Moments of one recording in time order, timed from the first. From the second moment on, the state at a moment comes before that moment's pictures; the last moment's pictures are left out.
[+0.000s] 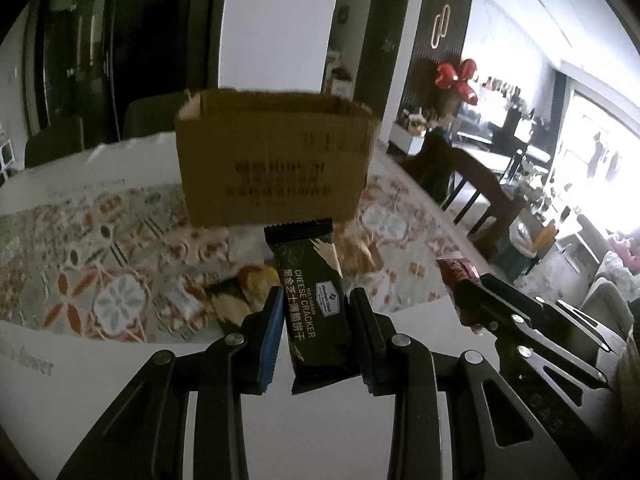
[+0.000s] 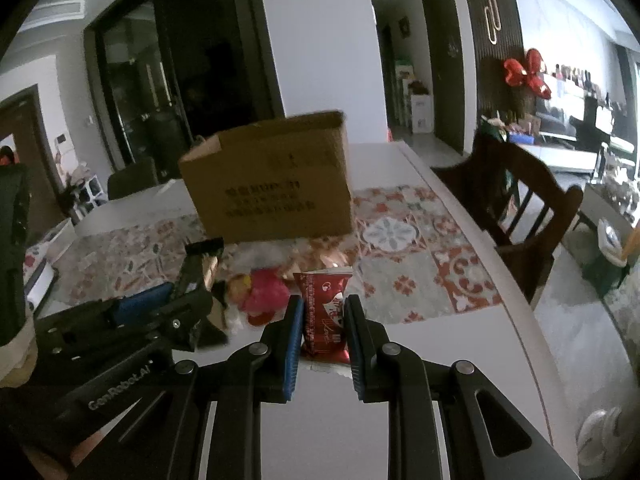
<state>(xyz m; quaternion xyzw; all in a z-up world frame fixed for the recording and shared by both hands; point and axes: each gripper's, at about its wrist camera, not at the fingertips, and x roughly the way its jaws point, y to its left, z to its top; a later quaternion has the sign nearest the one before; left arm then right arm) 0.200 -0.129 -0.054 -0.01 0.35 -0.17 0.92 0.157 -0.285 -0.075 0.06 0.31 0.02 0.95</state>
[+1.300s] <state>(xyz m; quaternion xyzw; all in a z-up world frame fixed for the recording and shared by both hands) 0.346 -0.090 0.056 0.02 0.29 -0.16 0.94 0.326 -0.258 0.033 0.03 0.24 0.07 0.97</state>
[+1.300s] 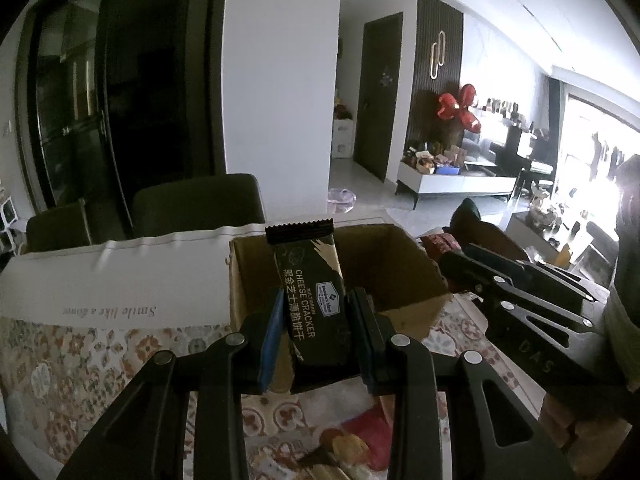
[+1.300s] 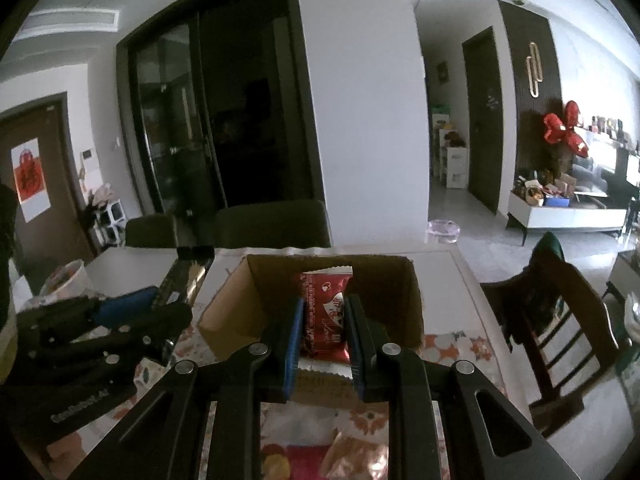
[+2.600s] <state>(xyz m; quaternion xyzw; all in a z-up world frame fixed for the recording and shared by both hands) 0.355 -0.080 0.047 0.07 0.30 -0.13 0.94 0.352 -0.261 0.015 0.01 0.28 0.03 0.96</state>
